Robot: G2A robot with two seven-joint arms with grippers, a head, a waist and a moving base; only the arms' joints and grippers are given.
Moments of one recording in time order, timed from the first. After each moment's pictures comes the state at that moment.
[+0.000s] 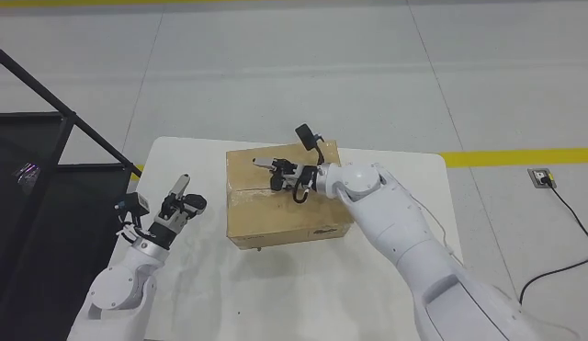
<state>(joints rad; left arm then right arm) 1.19 -1.19 -1.57 -1.45 -0.31 -0.22 -0.44 -0.18 -1.67 0.81 -0.31 0.27 -0.30 0.85</state>
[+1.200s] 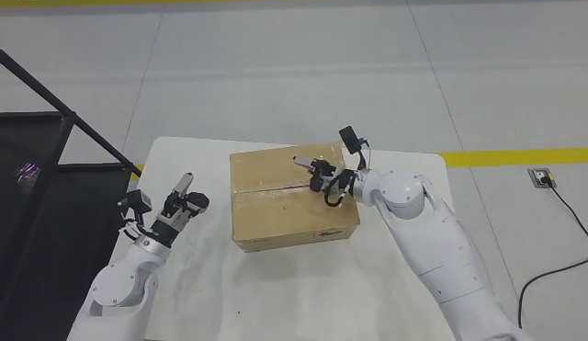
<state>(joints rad) 1.18 -1.19 -1.56 -1.45 -0.31 -0.21 -0.45 -0.54 -1.42 1.13 -1.05 -0.06 0.14 0.79</state>
